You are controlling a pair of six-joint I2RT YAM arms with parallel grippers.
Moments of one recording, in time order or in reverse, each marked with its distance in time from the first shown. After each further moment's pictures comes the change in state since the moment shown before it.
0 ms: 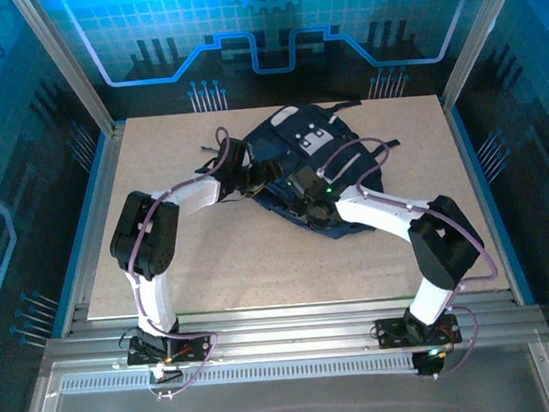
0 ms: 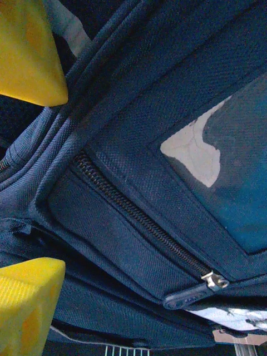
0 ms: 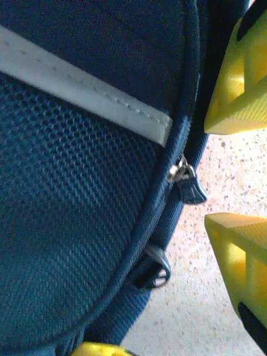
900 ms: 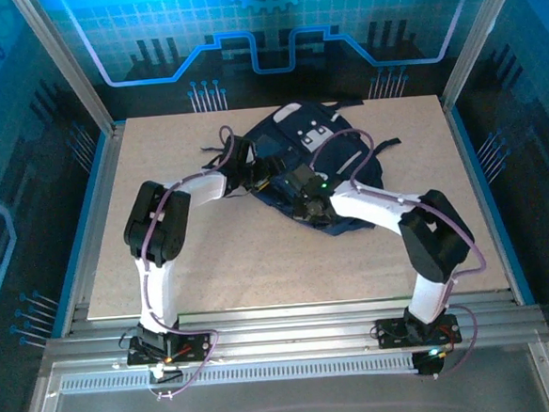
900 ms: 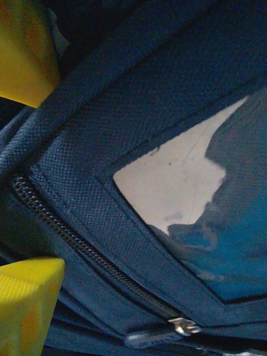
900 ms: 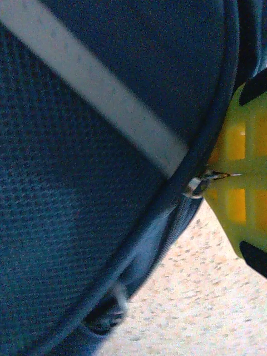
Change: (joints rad) left arm 0.024 0.158 0.142 0.030 0.012 -0.046; right arm -0.028 0.033 0.059 -0.106 0.033 -0.377
